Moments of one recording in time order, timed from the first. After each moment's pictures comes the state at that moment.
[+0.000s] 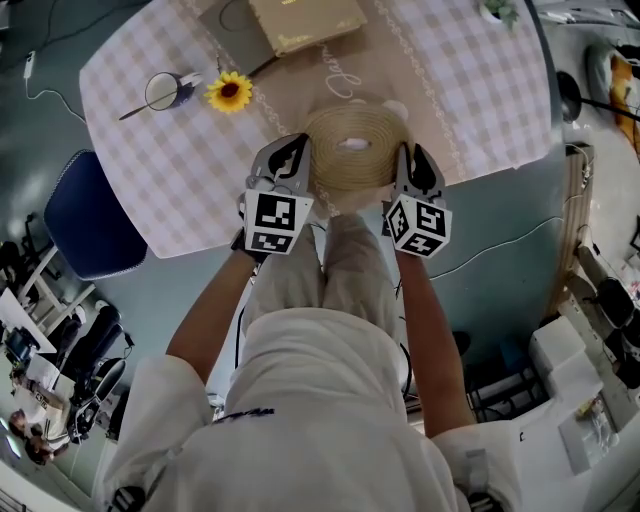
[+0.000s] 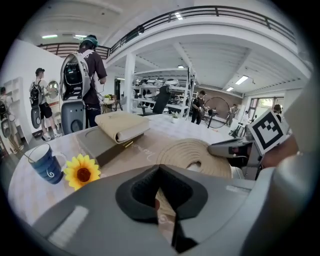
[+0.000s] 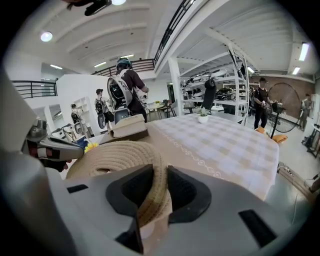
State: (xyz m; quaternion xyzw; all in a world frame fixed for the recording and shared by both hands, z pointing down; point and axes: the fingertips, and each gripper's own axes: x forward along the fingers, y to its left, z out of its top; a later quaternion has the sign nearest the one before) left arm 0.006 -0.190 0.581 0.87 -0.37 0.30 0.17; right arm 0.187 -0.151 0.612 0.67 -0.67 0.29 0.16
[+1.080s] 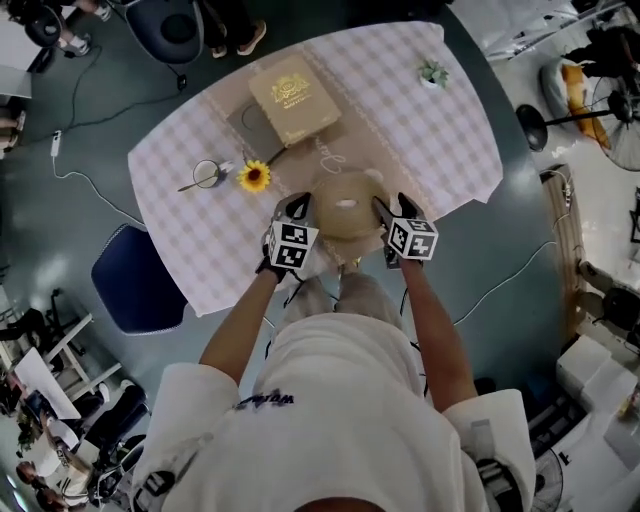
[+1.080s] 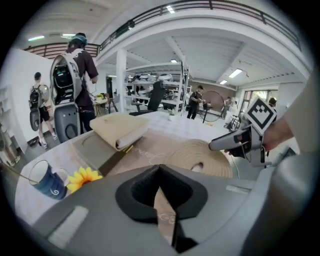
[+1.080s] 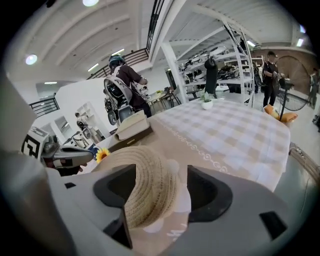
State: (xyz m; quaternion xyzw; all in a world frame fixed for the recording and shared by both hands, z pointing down) left arm 0.004 -0.203 0.575 0.87 -0.33 0.33 0.15; right arm 0.187 -0.152 0.611 0.61 -0.67 0.39 0.14
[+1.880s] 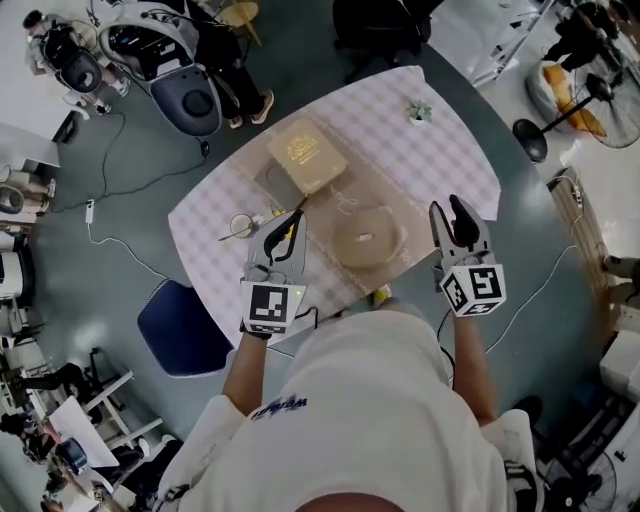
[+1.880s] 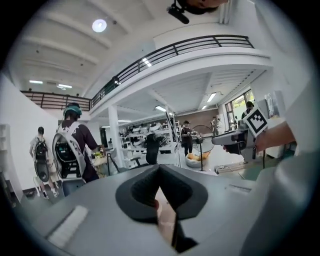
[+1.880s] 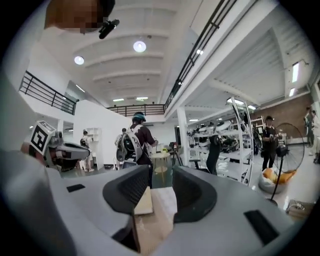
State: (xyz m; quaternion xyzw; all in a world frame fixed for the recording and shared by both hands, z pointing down) left arm -0.007 -0.220 0.250 0.93 -0.32 0.15 -0.05; right arm 0.227 -0.146 0.271 0.69 -0.72 0.08 0.02
